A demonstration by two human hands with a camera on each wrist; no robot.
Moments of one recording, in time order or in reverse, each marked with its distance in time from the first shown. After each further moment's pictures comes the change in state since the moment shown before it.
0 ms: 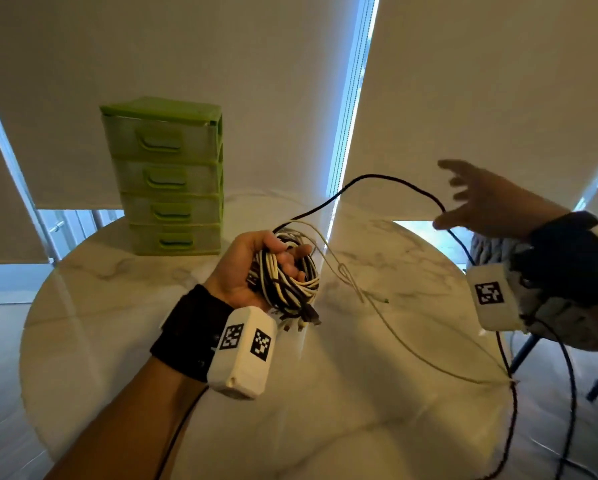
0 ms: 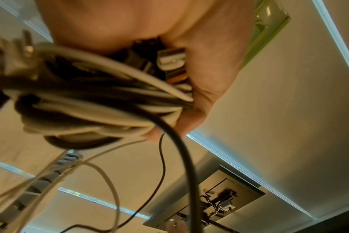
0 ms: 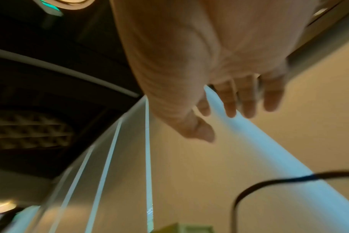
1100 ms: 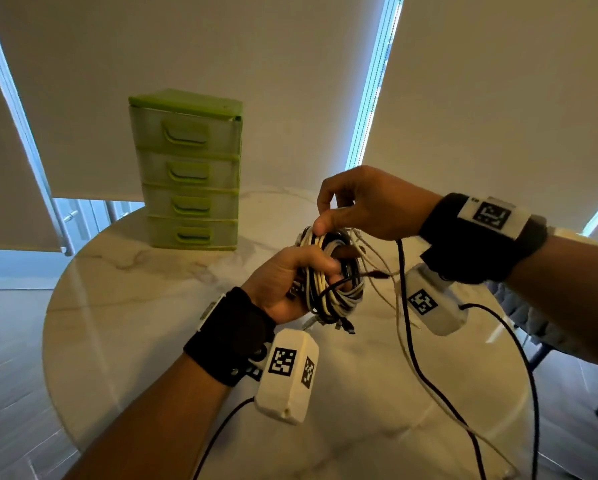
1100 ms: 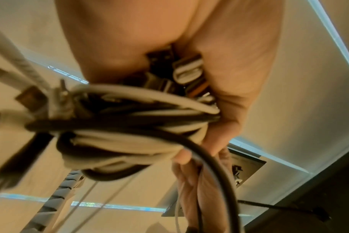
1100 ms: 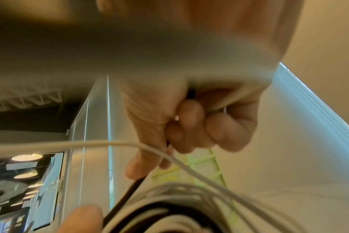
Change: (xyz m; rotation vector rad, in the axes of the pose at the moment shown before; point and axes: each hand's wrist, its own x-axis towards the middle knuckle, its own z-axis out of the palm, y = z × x) left_hand 0.005 -0.019 0.004 0.227 -0.203 0.153; right_hand -0.014 -0.150 0.057 0.060 -0.301 -0.575
